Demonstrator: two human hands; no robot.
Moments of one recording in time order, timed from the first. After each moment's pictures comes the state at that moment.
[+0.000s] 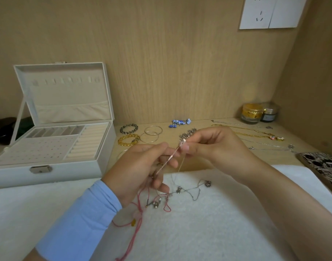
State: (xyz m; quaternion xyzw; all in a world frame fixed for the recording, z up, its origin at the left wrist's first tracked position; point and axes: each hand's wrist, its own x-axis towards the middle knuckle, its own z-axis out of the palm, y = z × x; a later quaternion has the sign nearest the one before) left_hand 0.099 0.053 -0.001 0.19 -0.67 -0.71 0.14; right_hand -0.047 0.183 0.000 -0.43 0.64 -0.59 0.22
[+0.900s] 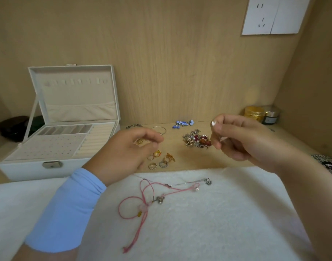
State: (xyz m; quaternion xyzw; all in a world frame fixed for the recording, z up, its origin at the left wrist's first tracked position) left_hand 0.122 0.023 0.017 0.19 -0.85 -0.44 0.23; right_hand -0.073 0.218 0.030 -0.44 0.65 -0.56 0.28
